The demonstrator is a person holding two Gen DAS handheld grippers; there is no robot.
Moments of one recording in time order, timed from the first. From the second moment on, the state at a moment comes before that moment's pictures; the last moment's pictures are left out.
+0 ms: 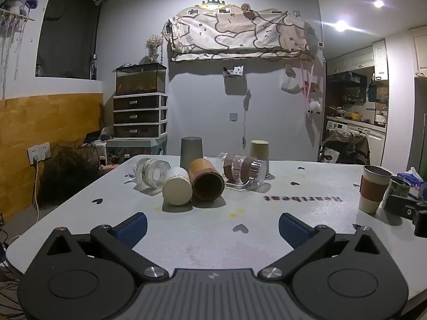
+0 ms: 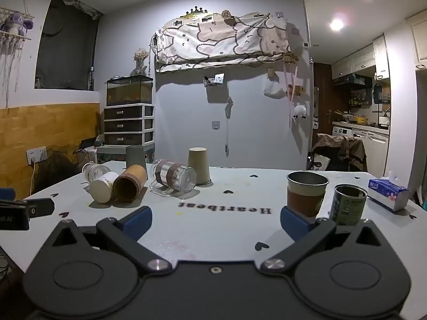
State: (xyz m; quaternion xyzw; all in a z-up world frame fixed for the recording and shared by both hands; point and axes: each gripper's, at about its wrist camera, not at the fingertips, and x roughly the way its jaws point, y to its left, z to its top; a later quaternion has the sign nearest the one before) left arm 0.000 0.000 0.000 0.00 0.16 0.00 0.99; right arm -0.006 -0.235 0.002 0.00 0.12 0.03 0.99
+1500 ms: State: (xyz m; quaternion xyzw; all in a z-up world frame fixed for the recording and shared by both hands) left arm 0.000 0.000 0.000 0.00 0.16 0.00 0.99; right arm -0.009 -0.235 0.002 0.00 0.12 0.03 0.99
